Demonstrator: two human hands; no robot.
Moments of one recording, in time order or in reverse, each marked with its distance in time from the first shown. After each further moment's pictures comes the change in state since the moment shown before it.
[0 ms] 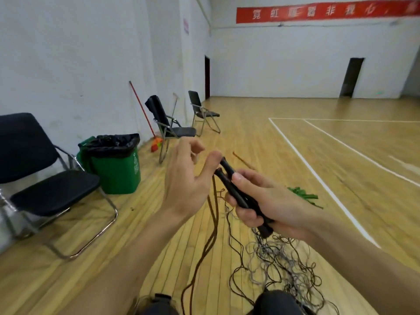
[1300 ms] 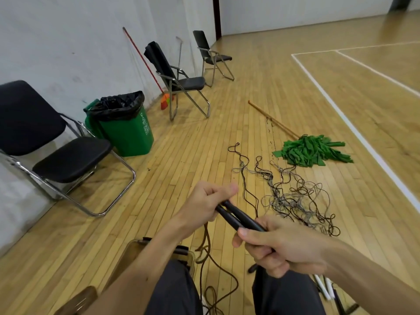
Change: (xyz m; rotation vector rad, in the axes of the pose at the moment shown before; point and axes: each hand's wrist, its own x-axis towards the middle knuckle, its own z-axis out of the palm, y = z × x) left_hand -0.078 -0.062 0.065 -0.426 -0.698 -0.641; right_hand -0.017 0.108 -0.070 0.093 -0.165 0.510
